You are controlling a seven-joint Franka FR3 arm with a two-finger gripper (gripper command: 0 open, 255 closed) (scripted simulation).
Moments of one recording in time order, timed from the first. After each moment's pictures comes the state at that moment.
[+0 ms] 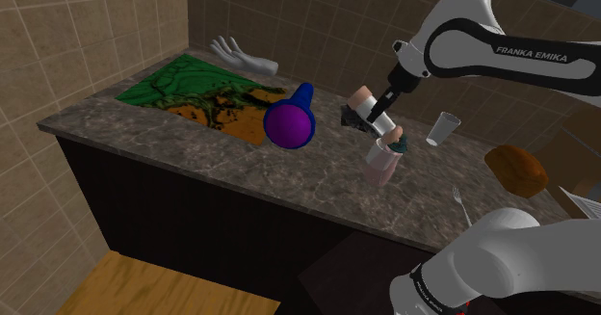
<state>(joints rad) -0.10 -0.60 -0.04 -2.42 -0.04 1.99 -0.38</state>
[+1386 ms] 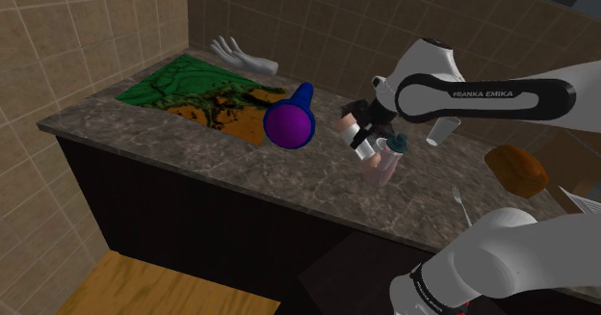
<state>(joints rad) -0.09 -0.53 -0.03 -2.63 -0.03 2.27 -0.36</state>
